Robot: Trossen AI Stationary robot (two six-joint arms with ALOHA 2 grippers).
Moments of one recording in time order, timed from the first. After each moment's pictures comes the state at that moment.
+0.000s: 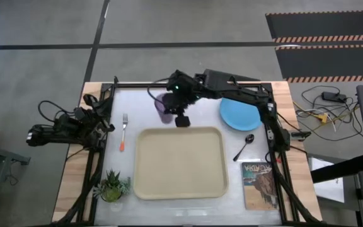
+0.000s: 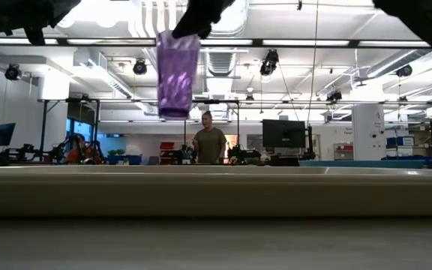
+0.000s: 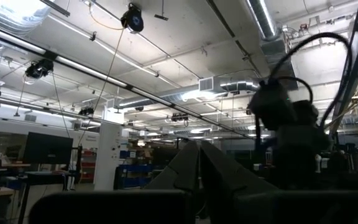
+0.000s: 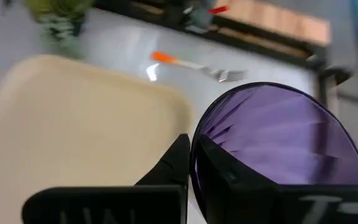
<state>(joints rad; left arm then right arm) -0.03 0.09 0.12 0.66 -0.54 0.37 -0.19 2.12 2.35 -1.04 -0.27 -0.39</state>
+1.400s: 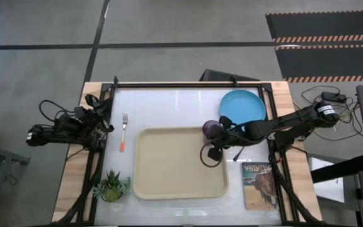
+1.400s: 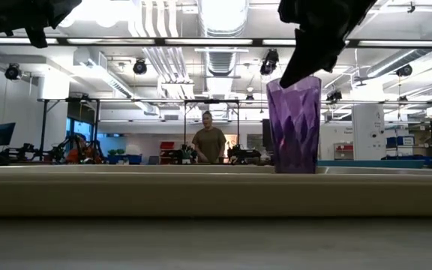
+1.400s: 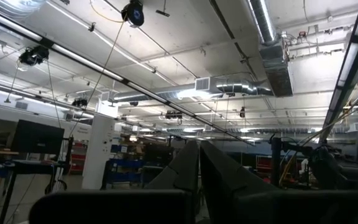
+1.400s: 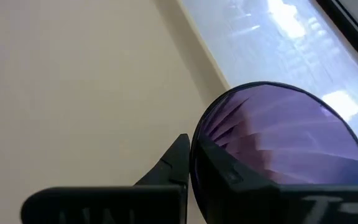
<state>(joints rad) -0.03 0.09 0.12 0.65 -0.54 0.29 0.19 1.41 1.02 -0.53 0.37 0.39</state>
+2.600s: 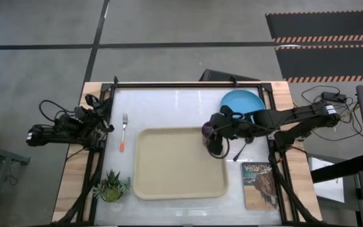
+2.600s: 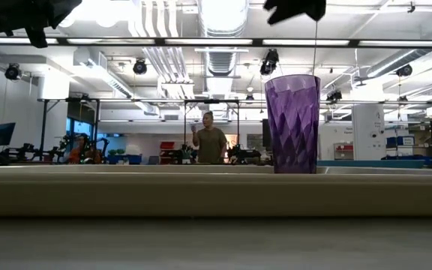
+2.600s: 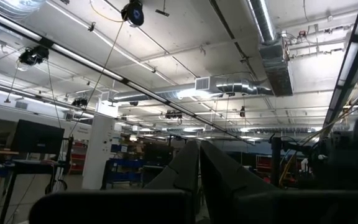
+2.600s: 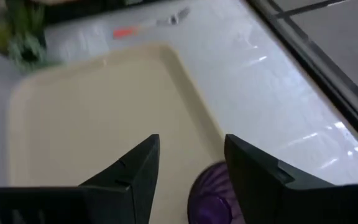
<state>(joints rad) -0.03 0.09 0.12 0.64 -0.54 0.29 0.17 1.39 1.36 -0.72 0.37 0.38</state>
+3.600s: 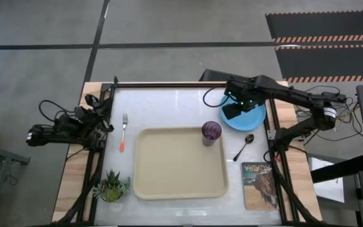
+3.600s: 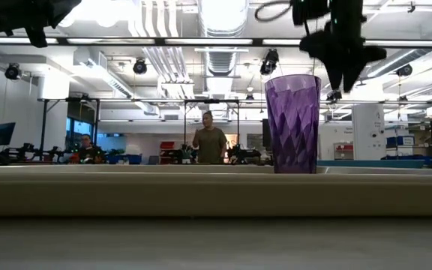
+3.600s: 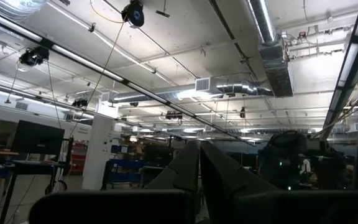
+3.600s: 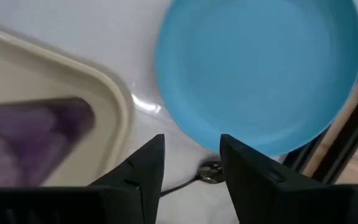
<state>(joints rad) -0.03 0.09 0.12 0.65 -0.54 0.29 -0.42 1.41 1.33 -1.37 0.06 0.71</state>
